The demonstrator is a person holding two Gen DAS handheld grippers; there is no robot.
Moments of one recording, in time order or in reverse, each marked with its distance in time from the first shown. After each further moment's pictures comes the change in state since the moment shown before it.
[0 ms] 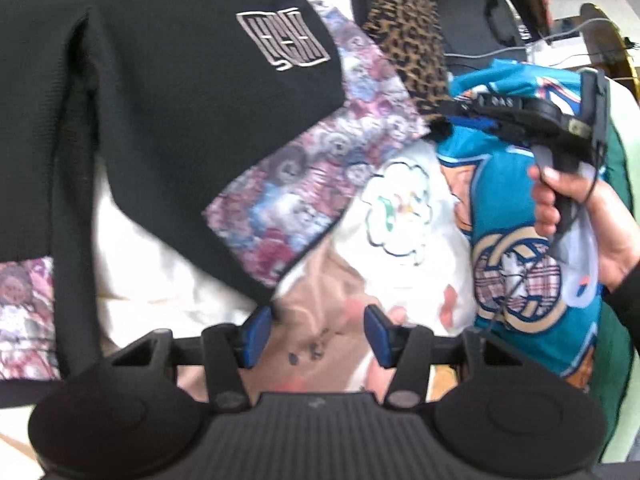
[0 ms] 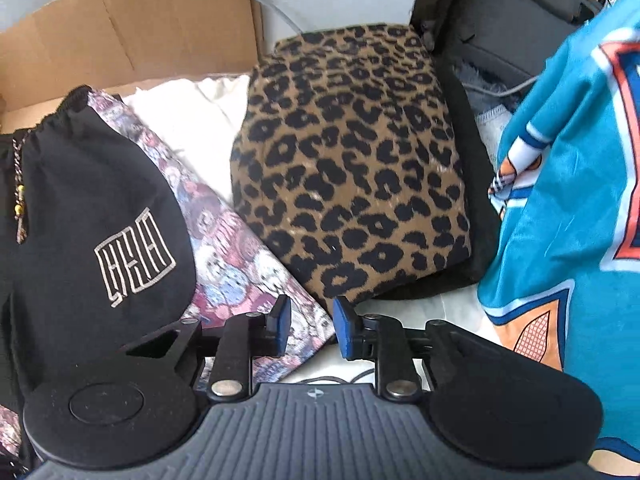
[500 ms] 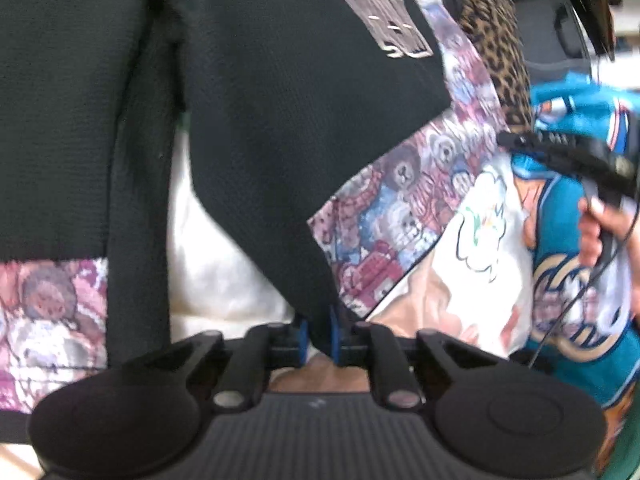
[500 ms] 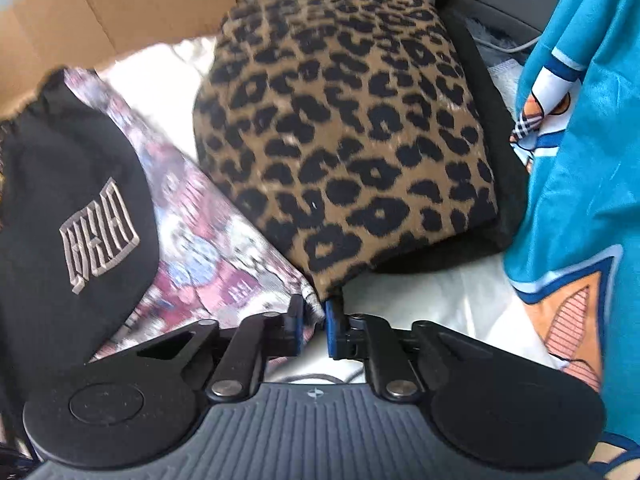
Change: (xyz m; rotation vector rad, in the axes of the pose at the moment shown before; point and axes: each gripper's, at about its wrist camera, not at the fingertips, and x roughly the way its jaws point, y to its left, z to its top) left arm 0.021 0.053 0.009 -0.085 0.029 0.150; right arm 0.056 -0.016 -0.016 0.026 0.076 0.013
